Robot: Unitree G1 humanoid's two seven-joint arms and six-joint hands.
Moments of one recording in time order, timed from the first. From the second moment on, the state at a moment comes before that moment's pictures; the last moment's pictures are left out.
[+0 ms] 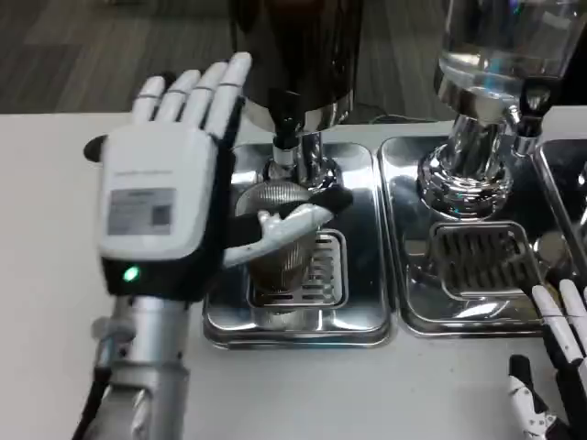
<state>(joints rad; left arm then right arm) 0.01 0.26 -0.29 -0.28 1.09 0.13 0.43 0.44 -0.48 0.18 0.03 -0.92 -0.16 -0.67</state>
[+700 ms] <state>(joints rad) 0.48 0.30 -0.19 -0.26 1.06 0.03 0.57 0.42 -0.44 0.17 -0.08 -0.80 -0.19 -0.55</state>
